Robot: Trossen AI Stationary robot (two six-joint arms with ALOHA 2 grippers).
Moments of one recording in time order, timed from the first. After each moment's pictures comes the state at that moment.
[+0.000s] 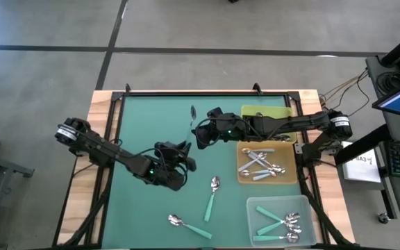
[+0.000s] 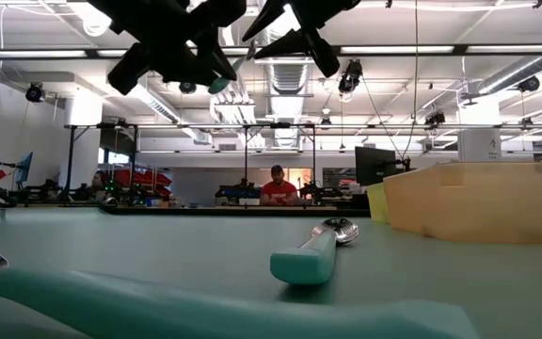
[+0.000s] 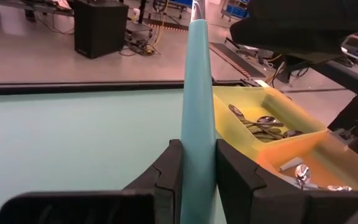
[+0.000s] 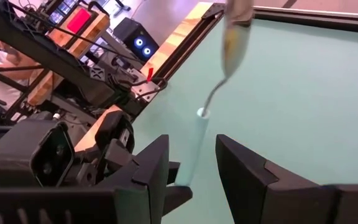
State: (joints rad) left arm -0.39 1.60 1.00 -0.22 -1.22 -1.15; right arm -0.01 1.62 1.35 -0.17 0.24 0.82
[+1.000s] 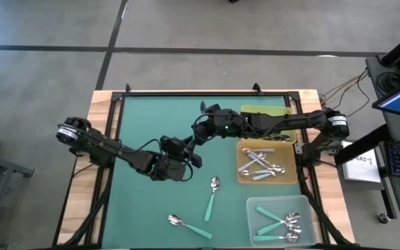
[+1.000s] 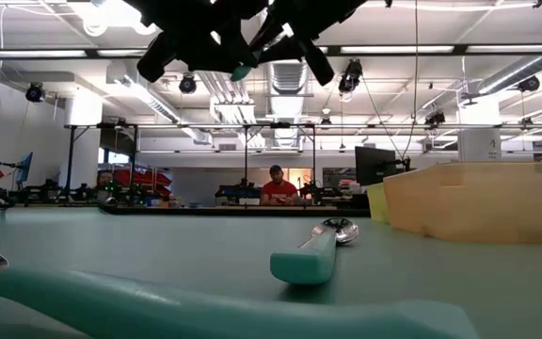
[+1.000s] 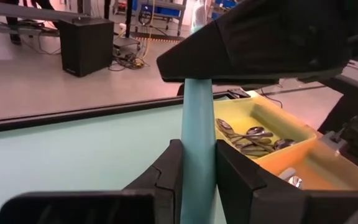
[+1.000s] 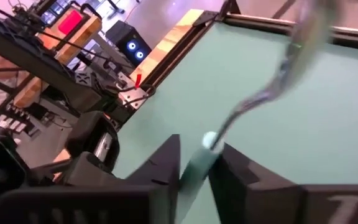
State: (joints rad) left arm -0.33 1.60 1.00 0.07 -1.18 -0.79; right arm -0.06 1.65 1.35 -0.16 0.23 0.77
